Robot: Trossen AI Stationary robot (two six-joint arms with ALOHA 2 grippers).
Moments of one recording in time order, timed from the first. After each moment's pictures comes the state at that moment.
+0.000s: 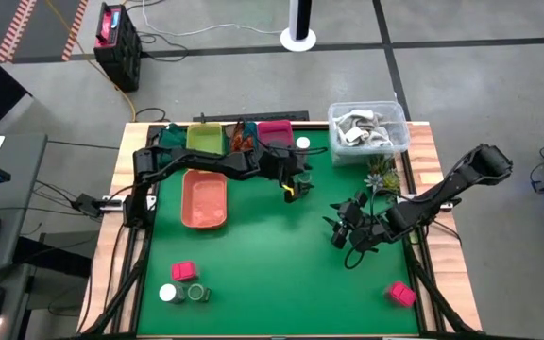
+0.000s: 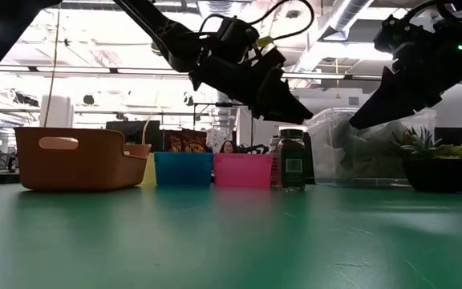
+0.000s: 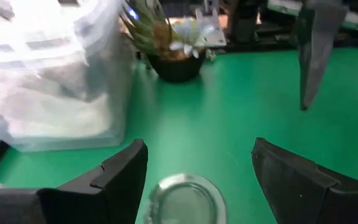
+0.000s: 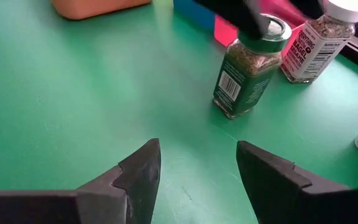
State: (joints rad) left arm 0.25 2.01 1.38 0.26 0.18 0.18; right arm 0.49 1.22 0.52 -0.19 0.84 0.69
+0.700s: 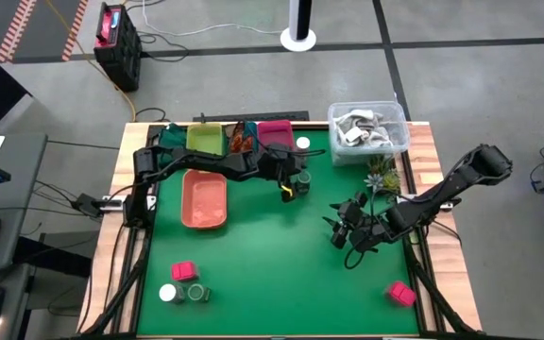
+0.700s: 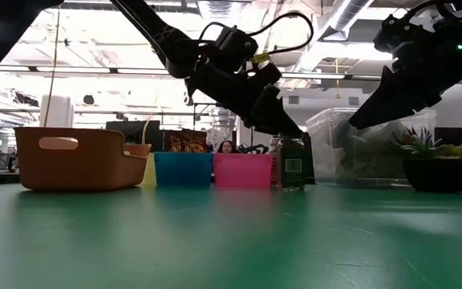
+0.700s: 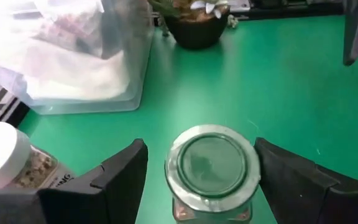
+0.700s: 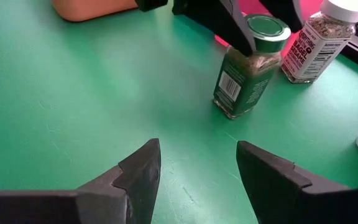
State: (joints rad) left arm 0.25 2.01 1.34 0.24 0.10 0.20; right arm 0.49 1.22 0.52 -0.18 0.84 0.69
